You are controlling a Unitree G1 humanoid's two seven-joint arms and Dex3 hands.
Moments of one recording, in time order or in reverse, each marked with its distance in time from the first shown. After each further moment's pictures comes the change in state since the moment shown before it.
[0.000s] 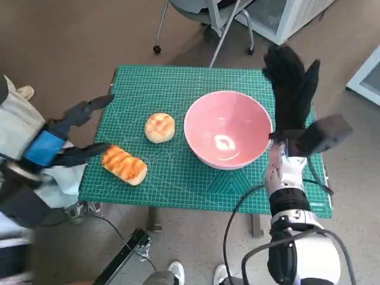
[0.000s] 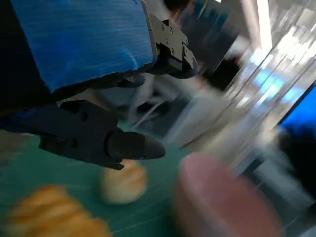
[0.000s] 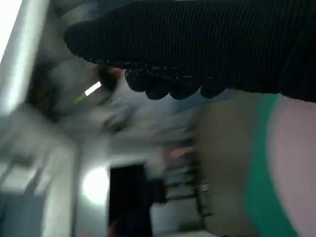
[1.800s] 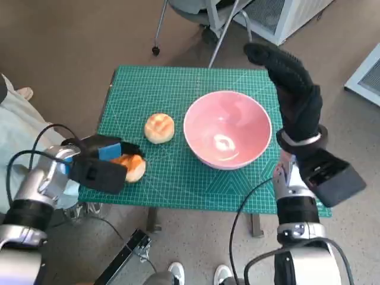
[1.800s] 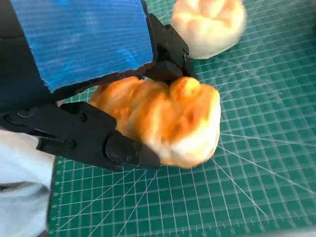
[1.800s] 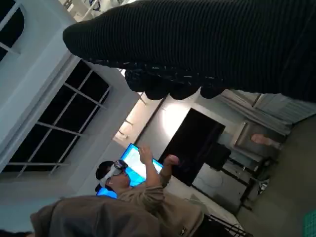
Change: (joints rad) left arm -0.345 -0.036 -0.486 0.456 0.429 -0.032 -0.069; right arm 0.136 -0.024 0.147 -0.339 0.115 -0.126 0.220
